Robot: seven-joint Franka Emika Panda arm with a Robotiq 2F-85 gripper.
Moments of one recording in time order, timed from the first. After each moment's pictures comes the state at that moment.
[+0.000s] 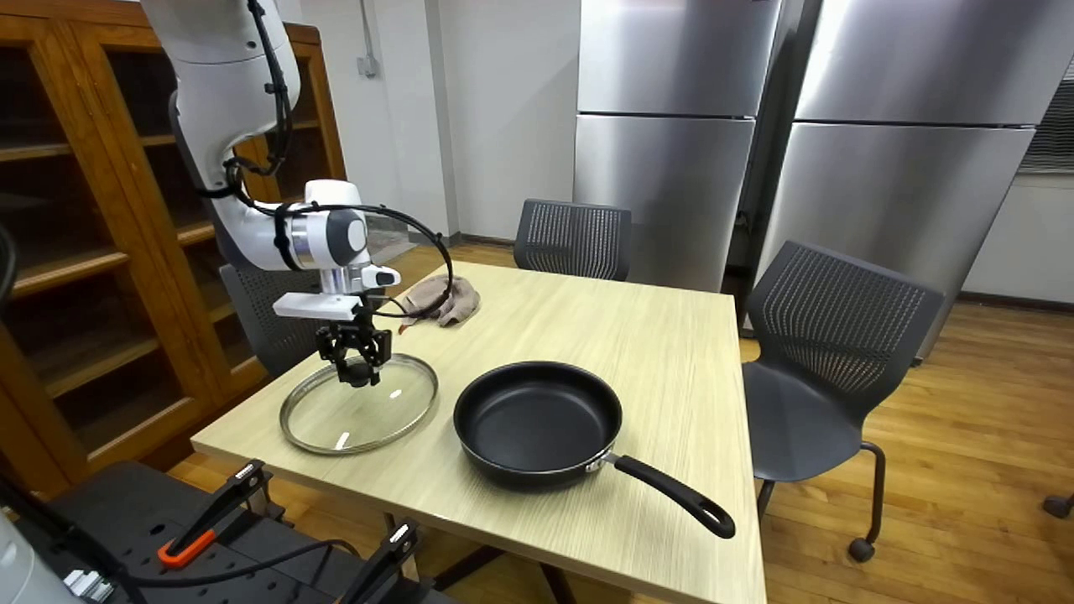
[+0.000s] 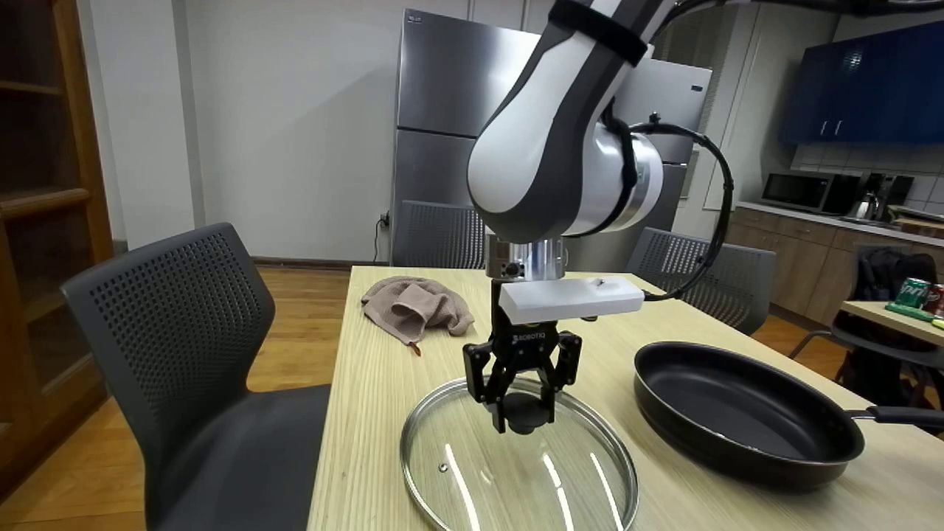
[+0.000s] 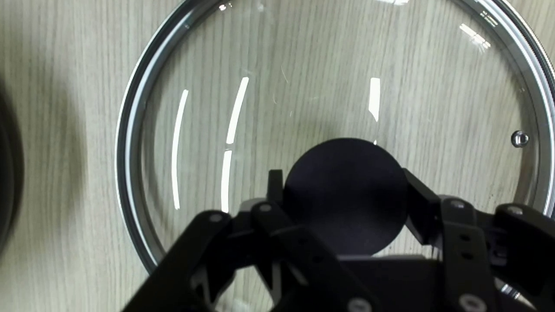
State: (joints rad) arm 0.37 0.84 0.04 -1.89 -0.09 2.55 0.27
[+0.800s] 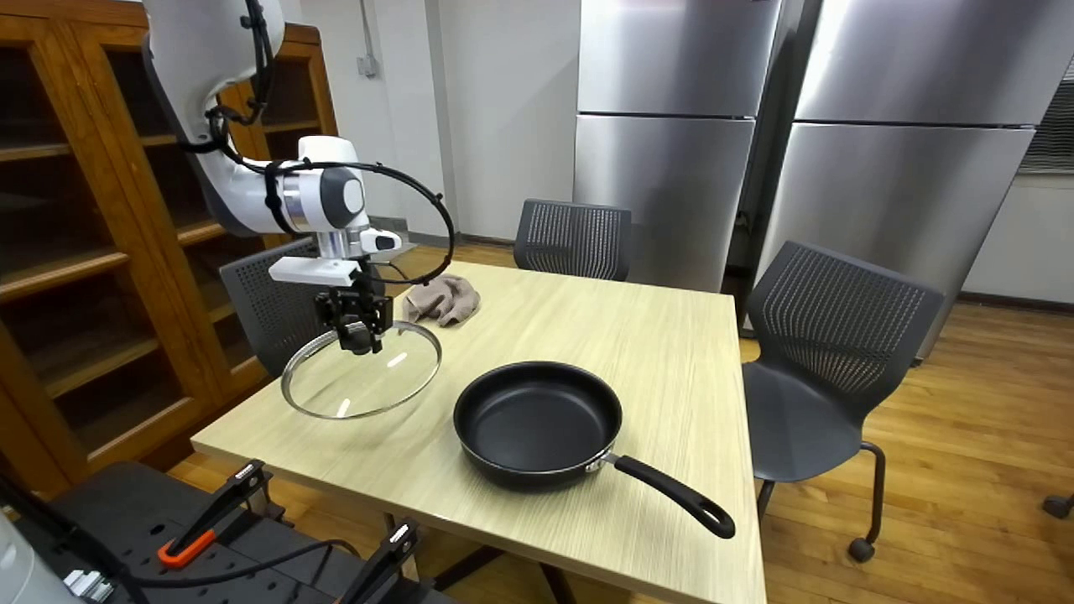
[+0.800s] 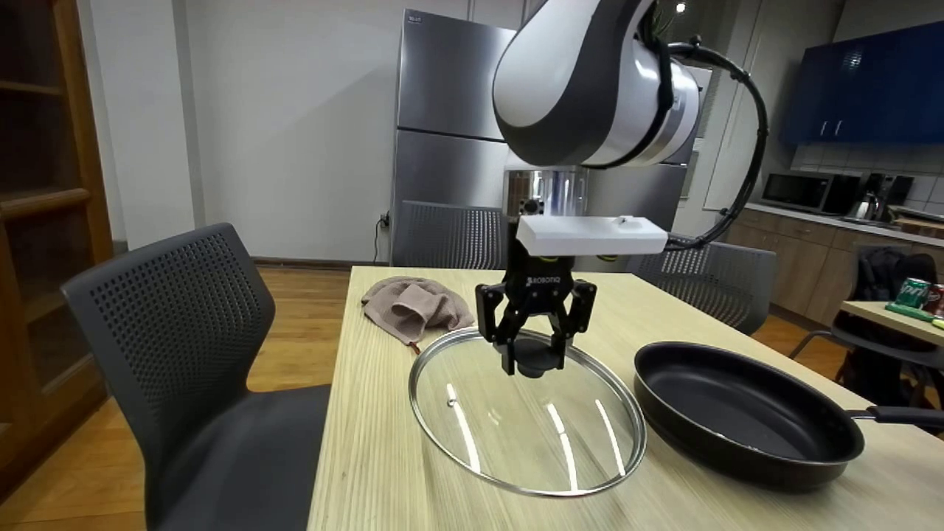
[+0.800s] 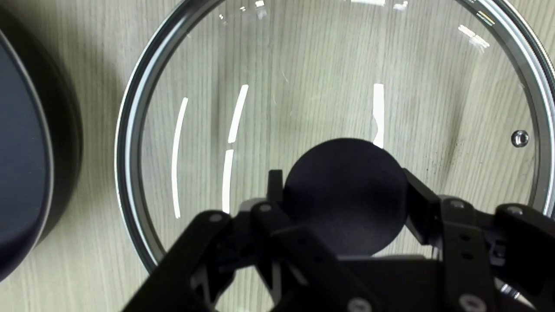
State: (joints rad) arm 0.35 0.67 0.04 -2.00 -0.09 2.56 0.27
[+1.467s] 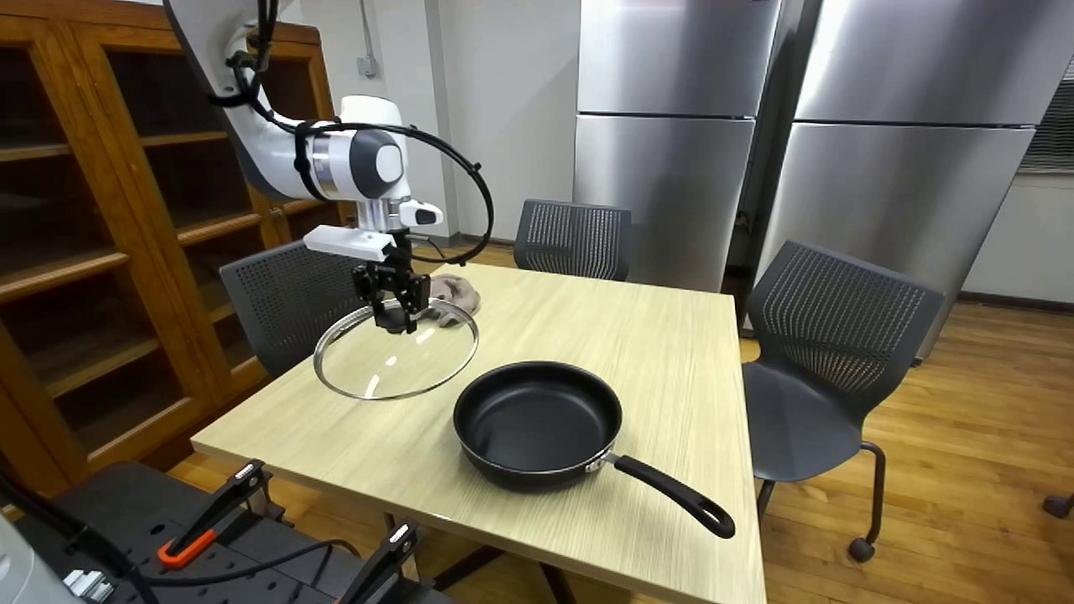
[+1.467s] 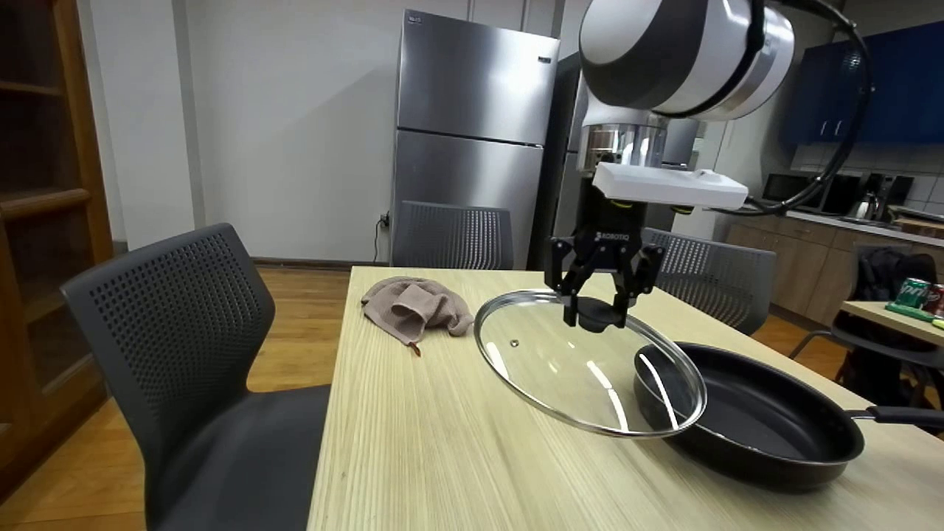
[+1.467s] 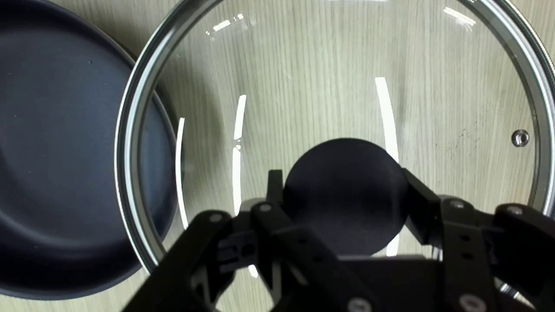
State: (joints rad) arm 0.21 0.51 0.04 -2.12 -0.03 2.56 0.23
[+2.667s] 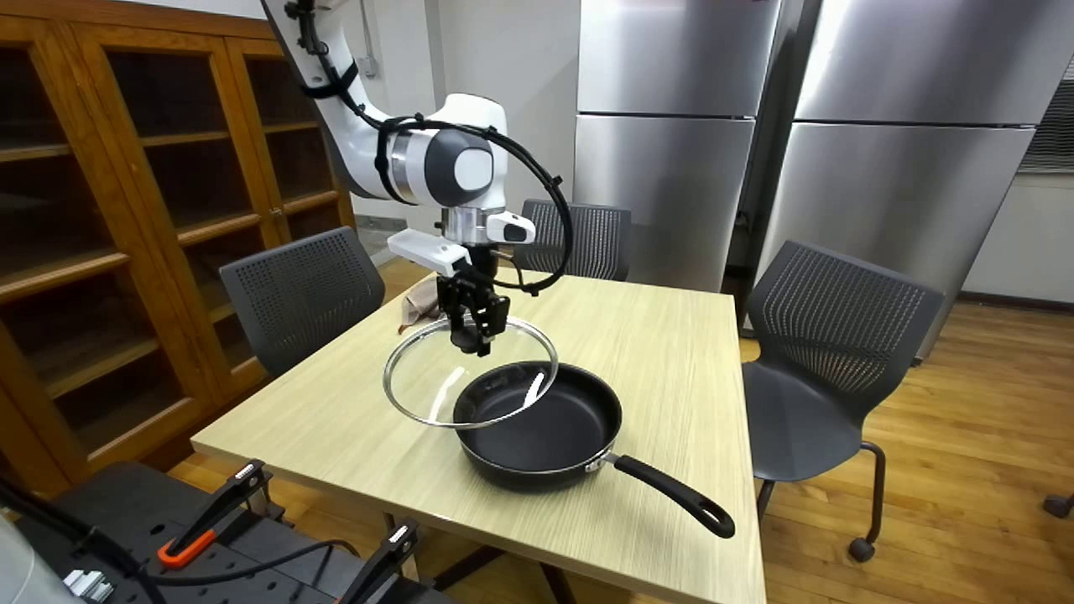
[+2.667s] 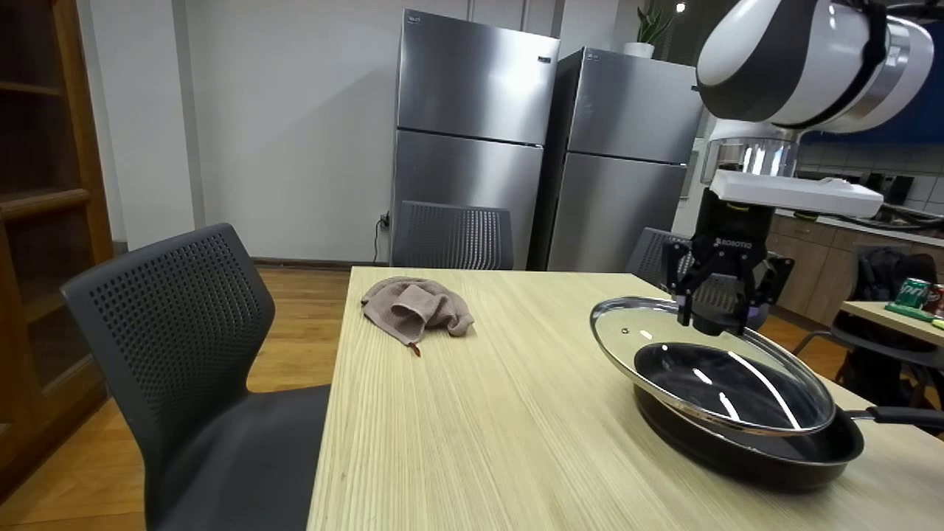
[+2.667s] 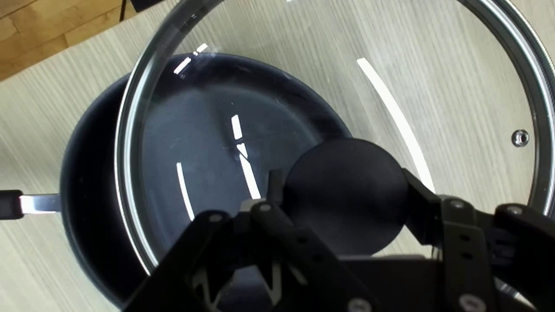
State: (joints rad) arm 0.01 0.45 -0.04 -2.20 0.08 2.54 0.21
